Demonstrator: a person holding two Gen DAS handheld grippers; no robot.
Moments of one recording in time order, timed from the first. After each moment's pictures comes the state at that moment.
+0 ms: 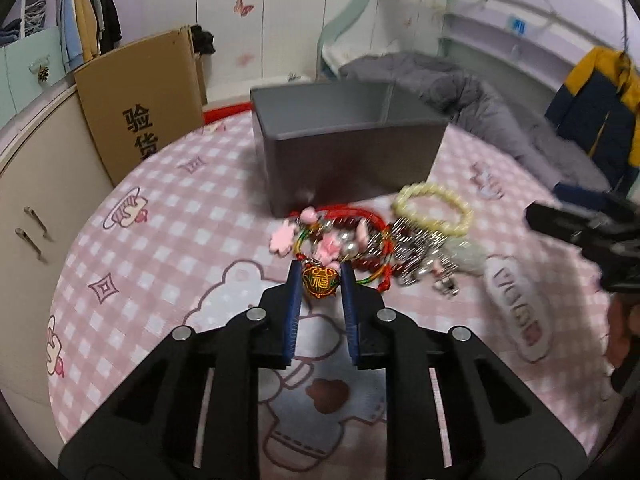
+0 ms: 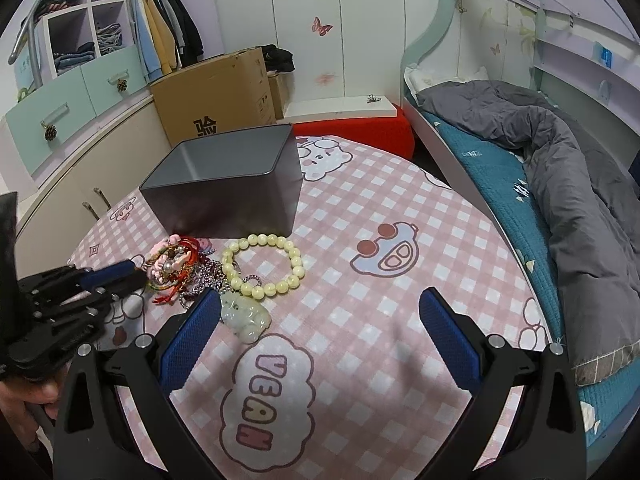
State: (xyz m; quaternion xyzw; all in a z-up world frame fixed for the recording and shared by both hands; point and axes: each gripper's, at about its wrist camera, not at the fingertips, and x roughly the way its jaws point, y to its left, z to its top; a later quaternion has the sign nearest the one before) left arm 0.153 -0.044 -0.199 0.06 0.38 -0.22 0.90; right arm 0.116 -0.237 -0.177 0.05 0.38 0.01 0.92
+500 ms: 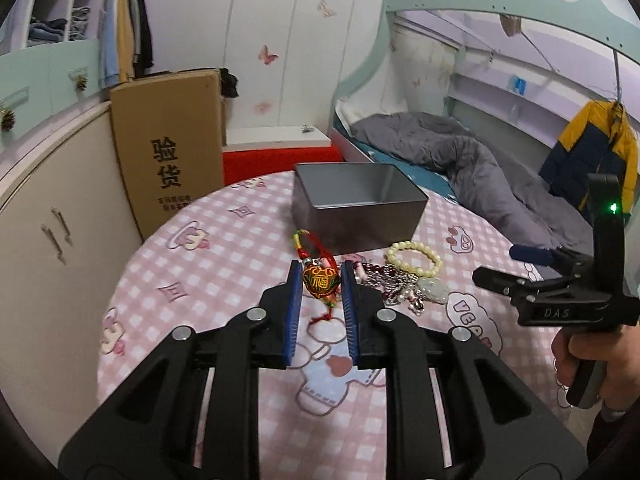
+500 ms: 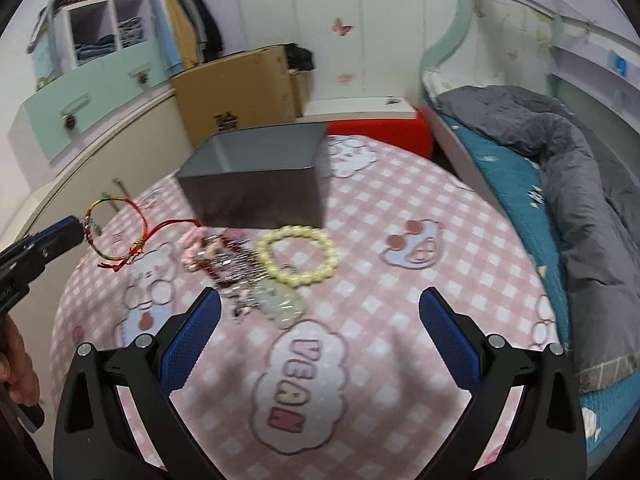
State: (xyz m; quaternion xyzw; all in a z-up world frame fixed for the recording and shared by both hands) left arm 0.104 0.008 -0.141 0.00 0.30 -0.20 0.93; right arm 0.106 -0.215 -0.172 0.04 0.38 0.06 0.92
